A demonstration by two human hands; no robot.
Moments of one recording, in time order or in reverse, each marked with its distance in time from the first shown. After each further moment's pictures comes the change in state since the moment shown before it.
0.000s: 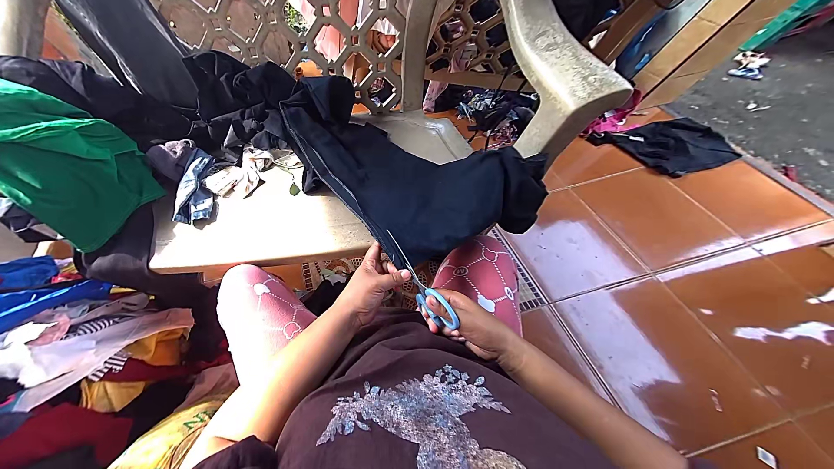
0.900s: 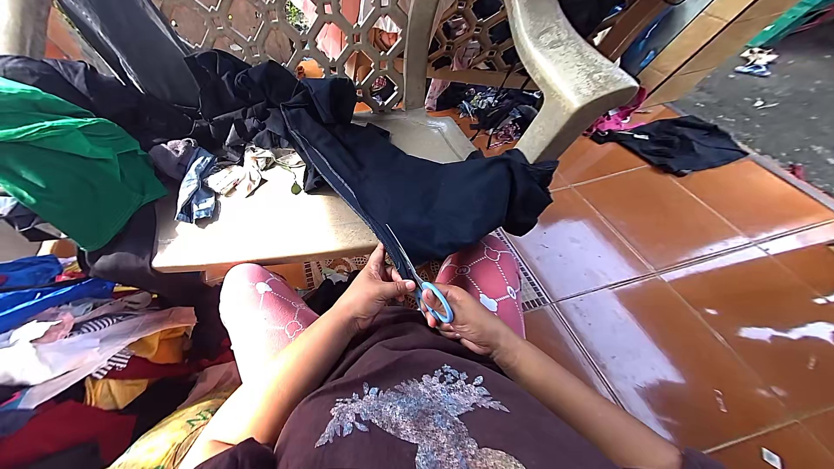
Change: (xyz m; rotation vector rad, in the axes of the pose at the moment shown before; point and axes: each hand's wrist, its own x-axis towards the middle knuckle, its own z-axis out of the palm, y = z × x) left_hand -0.008 0.002 -0.004 0.073 -0.111 -0.042; right_hand 0.008 -0.002 0.007 0.052 0.030 -0.019
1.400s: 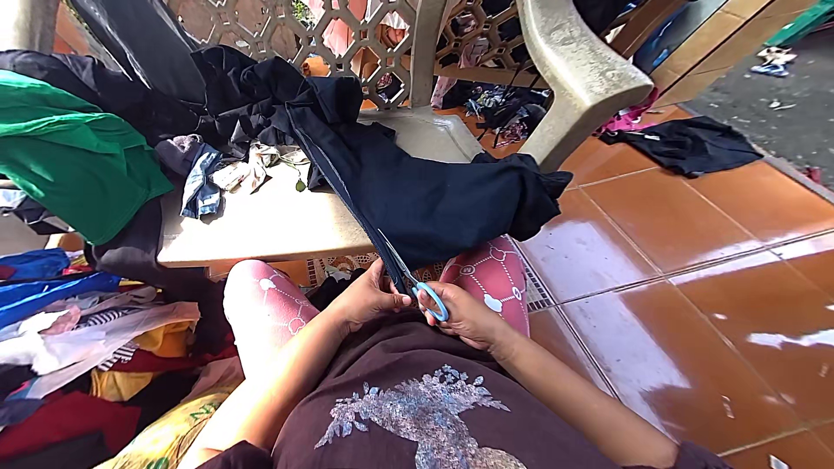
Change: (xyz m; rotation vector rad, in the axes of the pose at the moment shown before) left_hand -0.014 0.003 -0.016 0.217 -0.052 -0.146; right_hand 0.009 -0.002 0.002 -0.125 -0.010 0.044
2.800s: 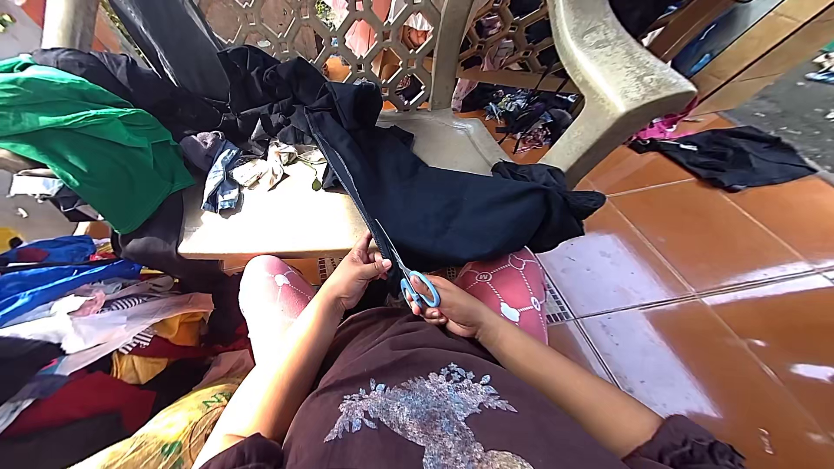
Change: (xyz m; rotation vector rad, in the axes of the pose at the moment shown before) left_hand 0.012 -0.002 -0.045 -0.228 0.161 0.175; right_hand 0.037 -0.004 0.009 0.124 -0.191 0.053
